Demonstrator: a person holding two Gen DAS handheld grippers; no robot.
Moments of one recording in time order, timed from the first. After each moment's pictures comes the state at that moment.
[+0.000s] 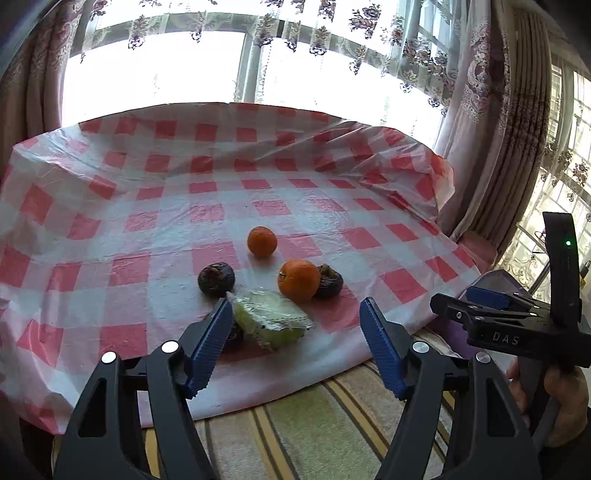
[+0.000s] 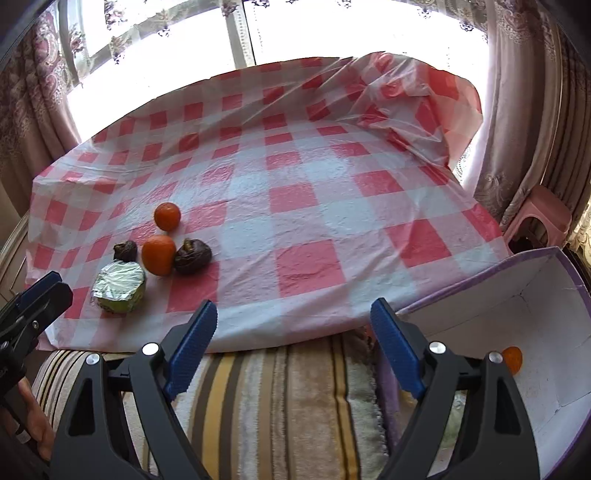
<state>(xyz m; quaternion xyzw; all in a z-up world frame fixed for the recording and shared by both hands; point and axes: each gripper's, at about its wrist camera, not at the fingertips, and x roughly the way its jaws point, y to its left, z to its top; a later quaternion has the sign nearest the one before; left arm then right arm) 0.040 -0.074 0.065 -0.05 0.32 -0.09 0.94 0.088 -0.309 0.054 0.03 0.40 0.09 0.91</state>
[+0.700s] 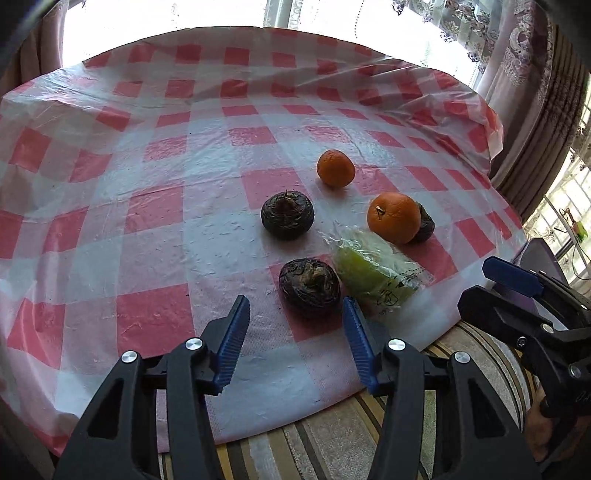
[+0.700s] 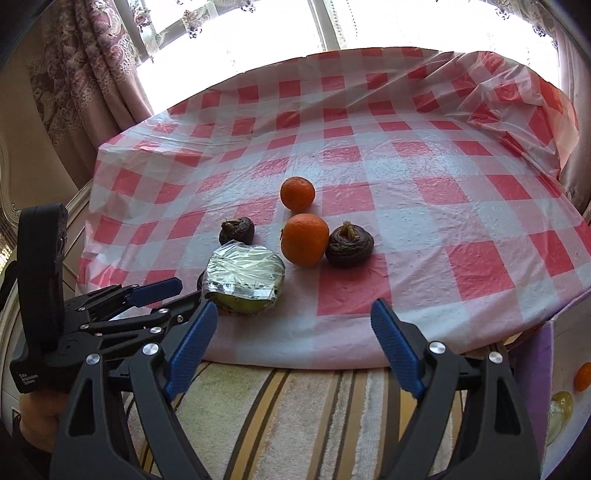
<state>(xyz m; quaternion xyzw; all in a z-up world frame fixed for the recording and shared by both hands) 0.088 -0.027 0.009 -0.05 0.44 -0.07 0.89 0.087 -0.206 0.044 0.04 0.41 0.22 0.89</state>
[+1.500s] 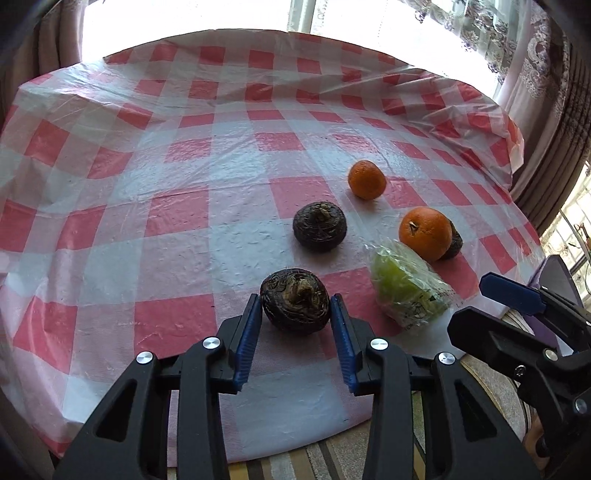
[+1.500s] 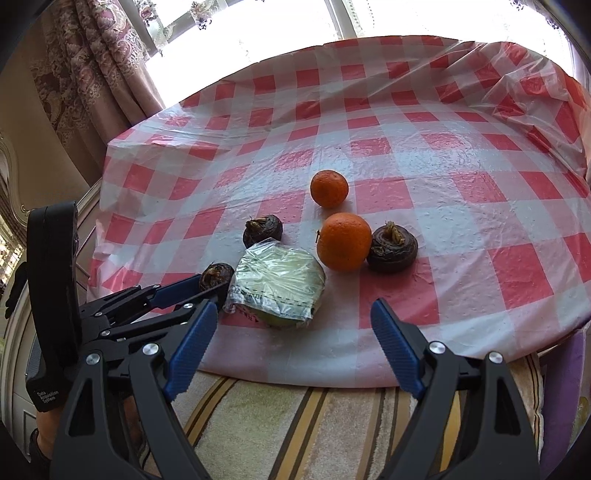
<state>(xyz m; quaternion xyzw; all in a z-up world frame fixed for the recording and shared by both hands) 0.092 -0.011 0.008 -0.06 0.42 -0.02 0.90 0.102 -0.180 0.038 0.05 0.42 0.25 0.87</state>
